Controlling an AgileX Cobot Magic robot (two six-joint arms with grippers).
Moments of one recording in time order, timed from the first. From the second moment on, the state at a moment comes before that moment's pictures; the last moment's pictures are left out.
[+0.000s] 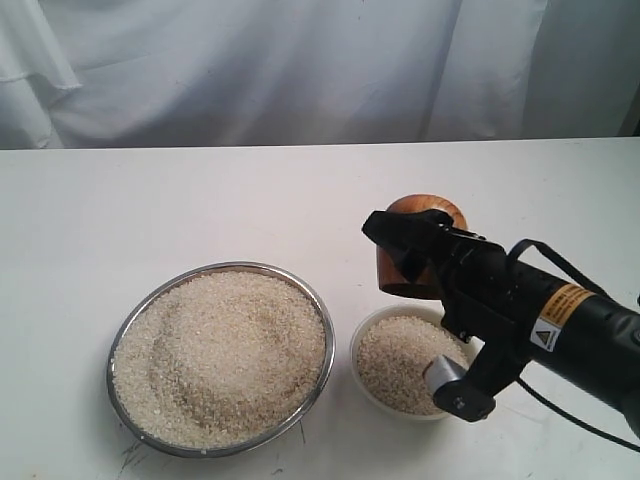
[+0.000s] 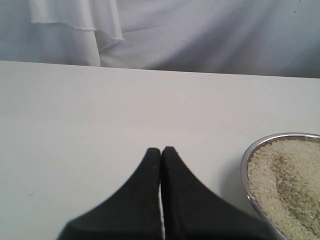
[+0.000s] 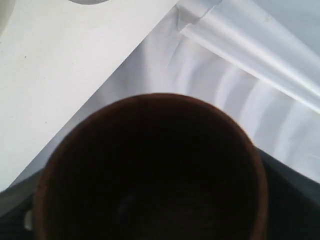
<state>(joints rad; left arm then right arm) 0.03 0.00 0.00 -0.01 0.33 -0.02 0.64 1.55 -0.40 -0.18 -0.83 -2.10</state>
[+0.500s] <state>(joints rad) 0.03 0.00 0.00 -0.01 0.33 -0.02 0.65 1.56 -0.84 -0.03 -0.07 -1.57</state>
